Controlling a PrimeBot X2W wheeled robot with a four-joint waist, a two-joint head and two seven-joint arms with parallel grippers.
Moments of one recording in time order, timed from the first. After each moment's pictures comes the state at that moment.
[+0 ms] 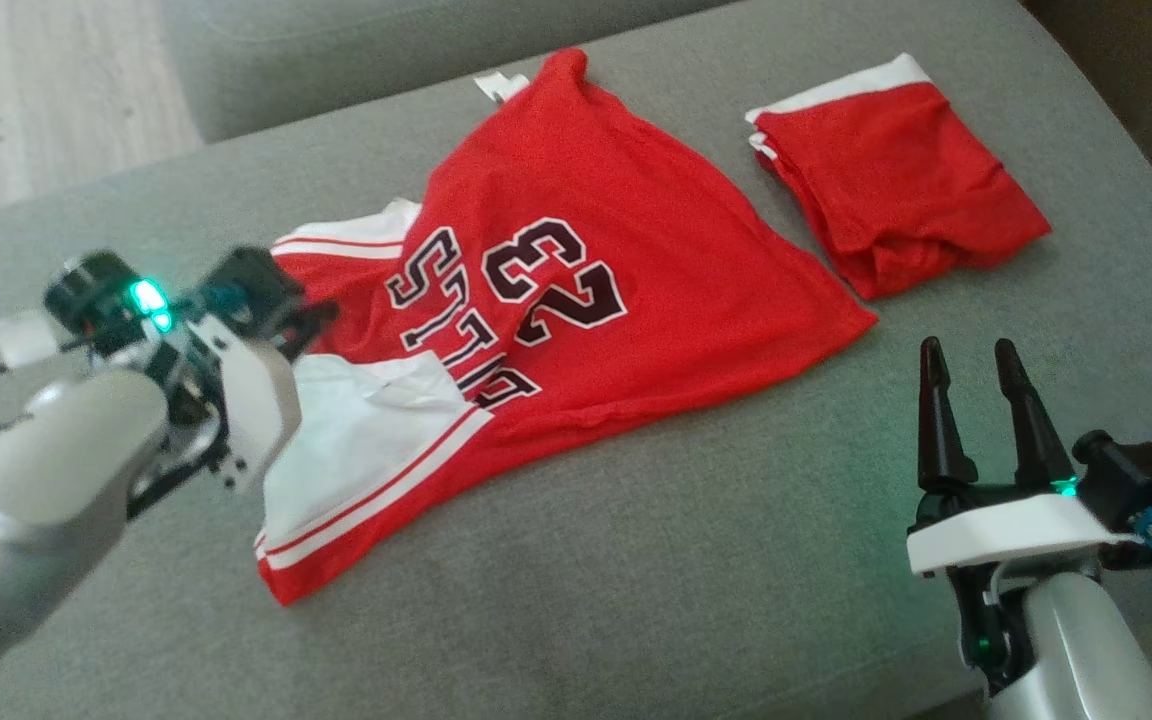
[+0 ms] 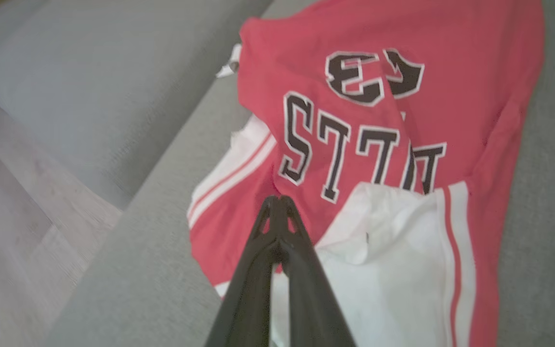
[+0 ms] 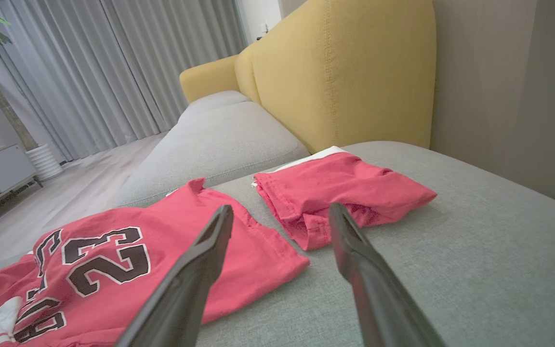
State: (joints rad) left arm -0.95 0.64 -1.32 0.48 -0.77 -0.13 0.22; right arm -0.15 -0.05 0.02 0.32 0.28 0.13 -0.25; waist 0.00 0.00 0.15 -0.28
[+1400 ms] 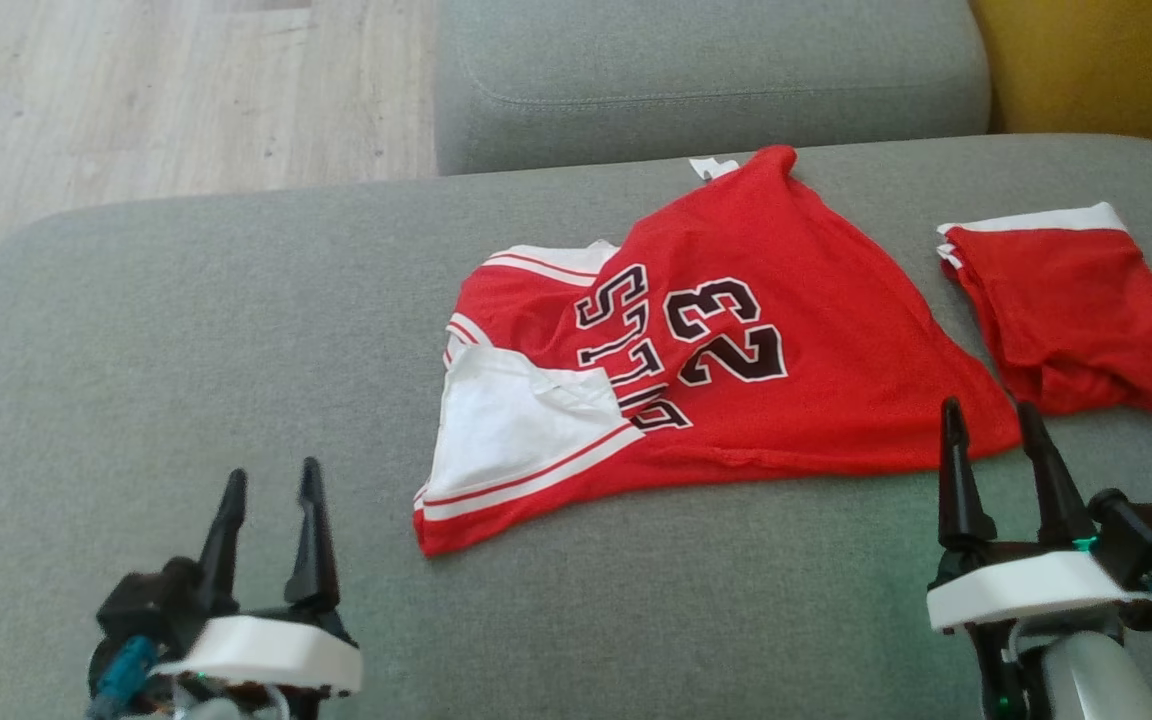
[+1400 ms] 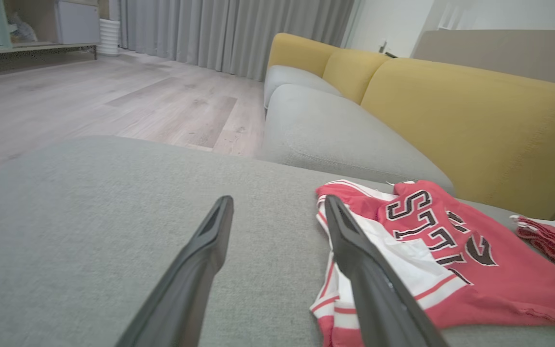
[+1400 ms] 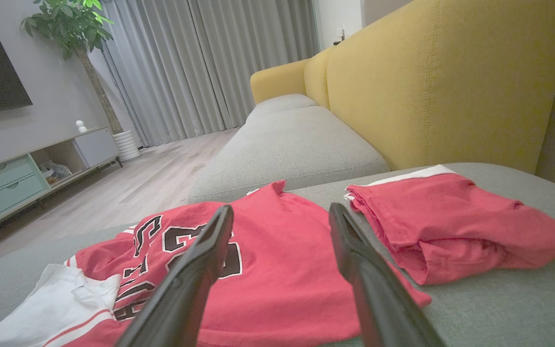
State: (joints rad) left arm -0.06 0.35 -0.48 0.15 -0.75 0.26 -0.25; right arm -0.04 -0.05 -0.02 0.29 0.23 0.13 -0.25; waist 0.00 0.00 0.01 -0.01
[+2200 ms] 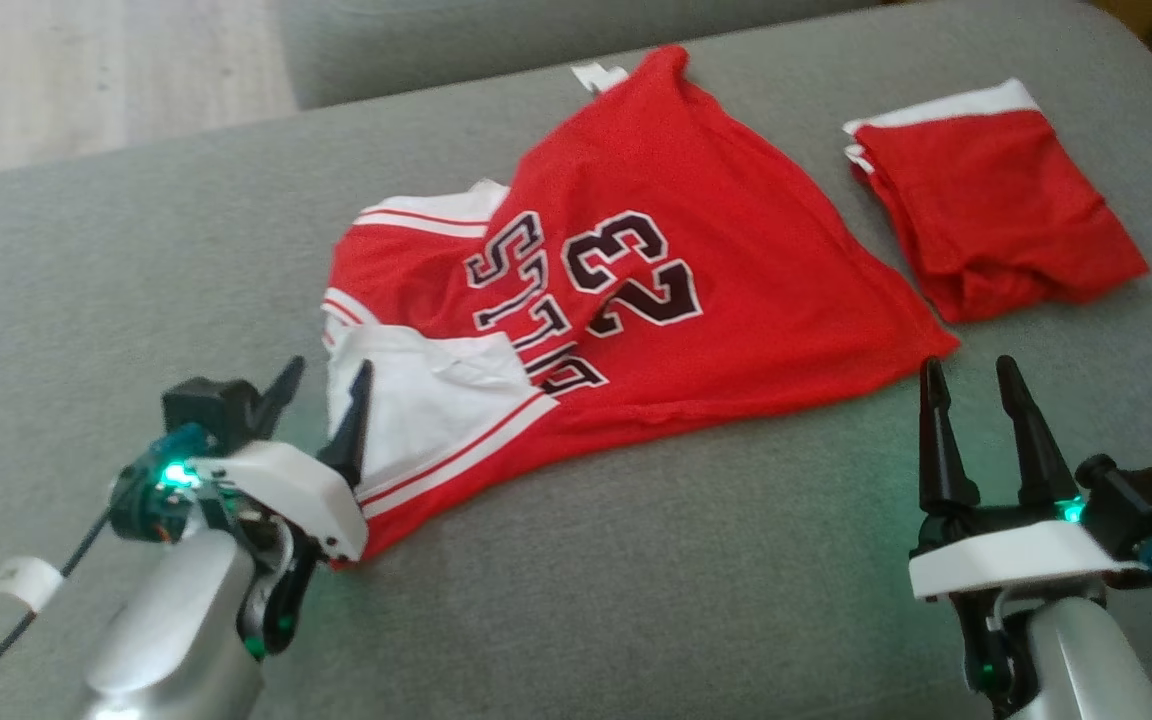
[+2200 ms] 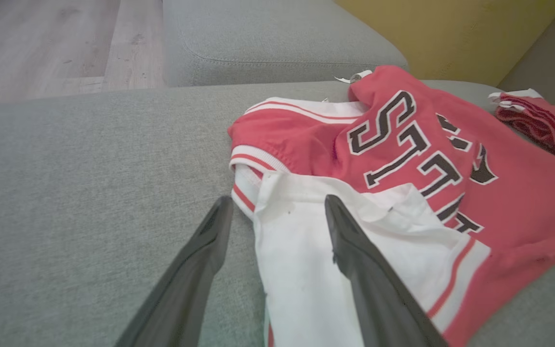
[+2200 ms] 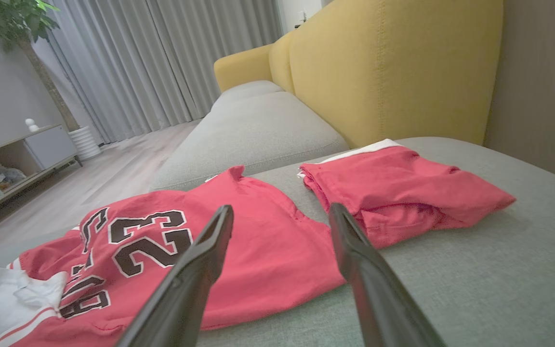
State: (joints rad) left arm -0.41 0.30 -0.54 0.49 -0.64 0.02 0.03; right arm -0.08 -0.05 0.03 0.25 0.25 0.13 -0.25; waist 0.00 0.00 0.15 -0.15
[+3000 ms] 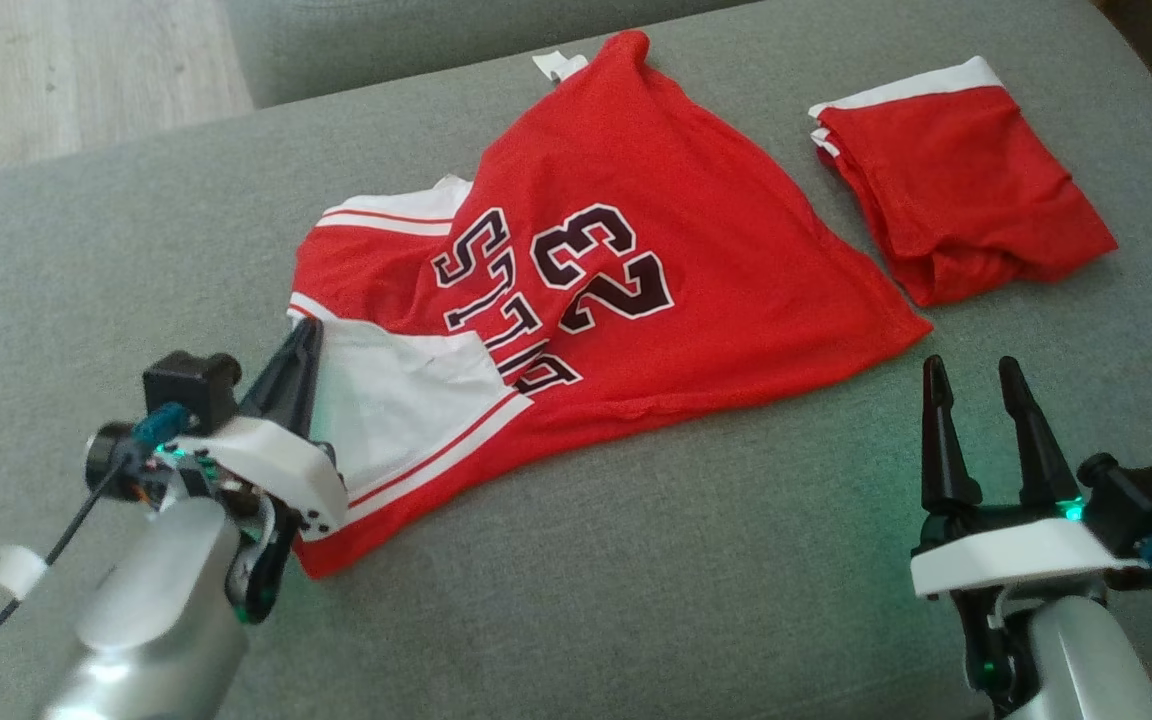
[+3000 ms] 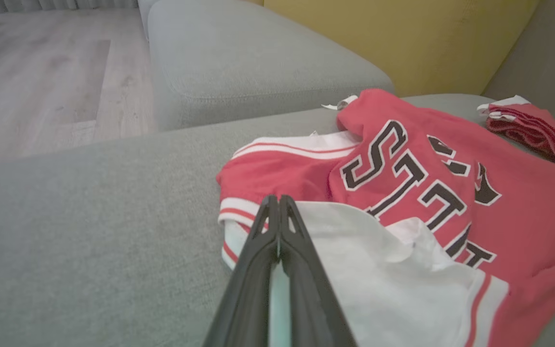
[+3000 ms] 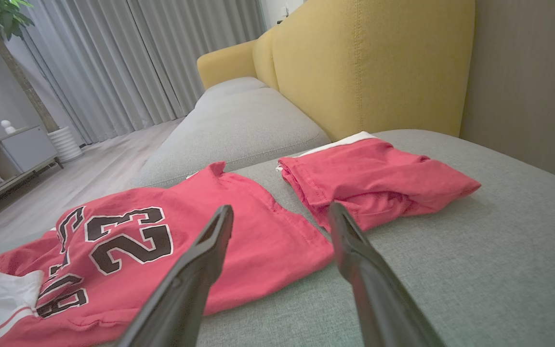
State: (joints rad) left arm -0.51 0.30 -0.56 0.64 -0.60 -0.03 -0.10; right arm -0.09 -0.05 0.02 0.27 0.27 0.13 -0.25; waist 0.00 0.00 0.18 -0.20
